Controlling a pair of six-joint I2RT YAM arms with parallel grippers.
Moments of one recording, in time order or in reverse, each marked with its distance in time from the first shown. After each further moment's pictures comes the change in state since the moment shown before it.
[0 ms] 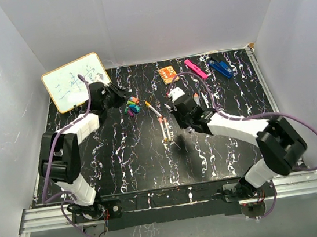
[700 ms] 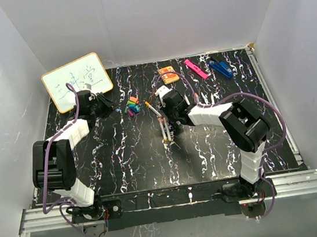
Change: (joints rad) left arm 0.137 -0.116 -0.118 -0.188 0.016 0.142; right arm -0.043 0.406 0.189 0.217 -0.030 -0.177
